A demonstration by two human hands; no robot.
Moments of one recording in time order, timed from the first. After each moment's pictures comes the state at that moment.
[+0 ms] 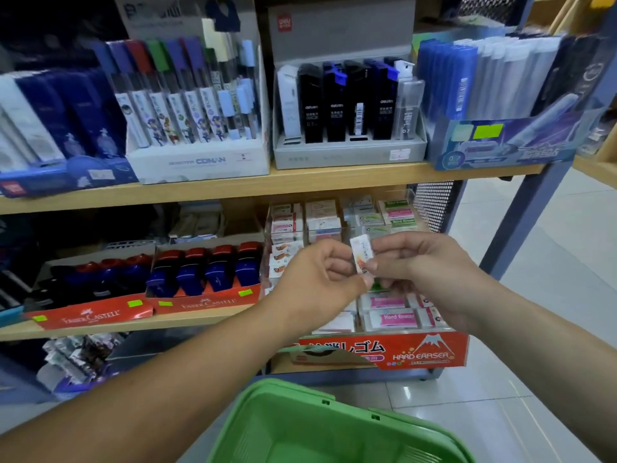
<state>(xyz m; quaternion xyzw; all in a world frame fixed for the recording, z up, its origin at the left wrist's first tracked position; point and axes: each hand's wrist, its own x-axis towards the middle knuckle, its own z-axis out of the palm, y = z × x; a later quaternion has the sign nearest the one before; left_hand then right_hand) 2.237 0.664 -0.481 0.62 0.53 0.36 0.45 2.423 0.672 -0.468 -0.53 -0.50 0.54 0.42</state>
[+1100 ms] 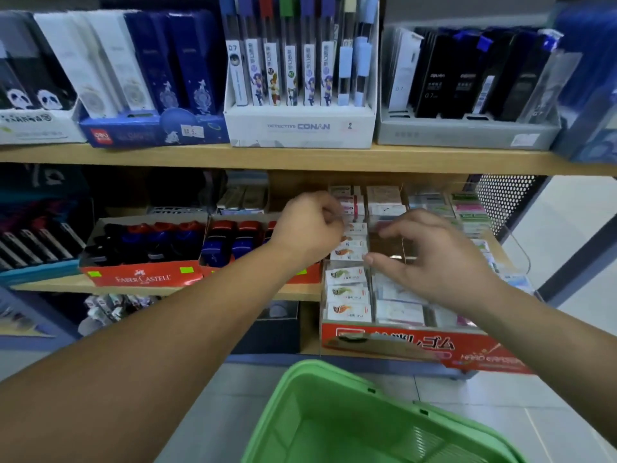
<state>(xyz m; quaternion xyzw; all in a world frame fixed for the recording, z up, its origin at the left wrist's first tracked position) 2.133 0.731 -0.496 0.68 0.61 0.35 0.19 2.348 0.701 -0.492 -0.54 -0.81 0.05 0.21</state>
